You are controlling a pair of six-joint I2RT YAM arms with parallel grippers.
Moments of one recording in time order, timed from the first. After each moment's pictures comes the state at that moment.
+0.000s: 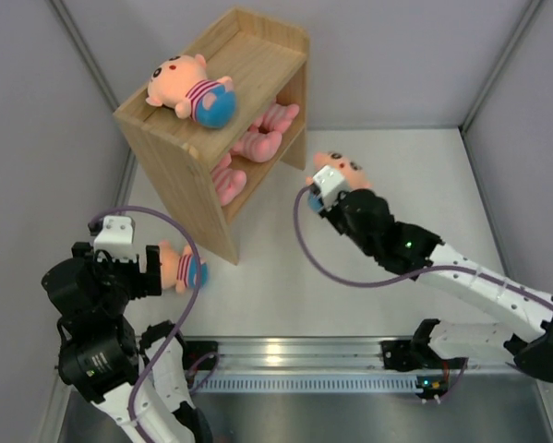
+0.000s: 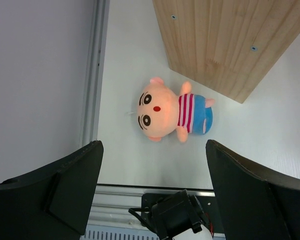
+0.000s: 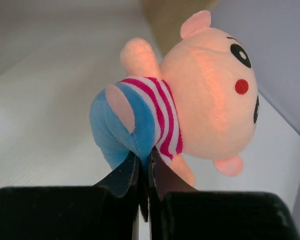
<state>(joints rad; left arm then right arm) 0.51 0.54 1.44 -1.36 0.34 0.37 1.02 1.15 1.05 -0.35 0.46 -0.25</state>
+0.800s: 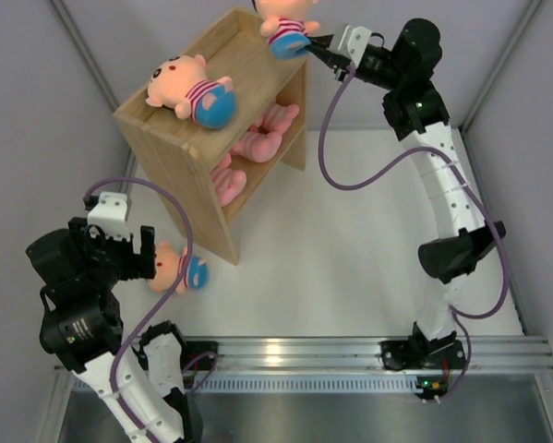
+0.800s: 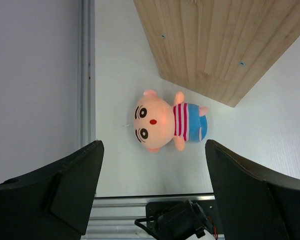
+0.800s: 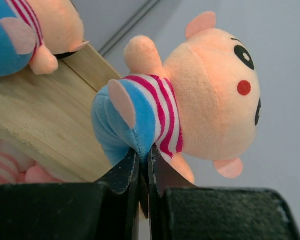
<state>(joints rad) 0.51 0.70 1.55 -1.36 0.43 0.41 0.38 1.89 2.36 -0.15 -0.81 -0.68</state>
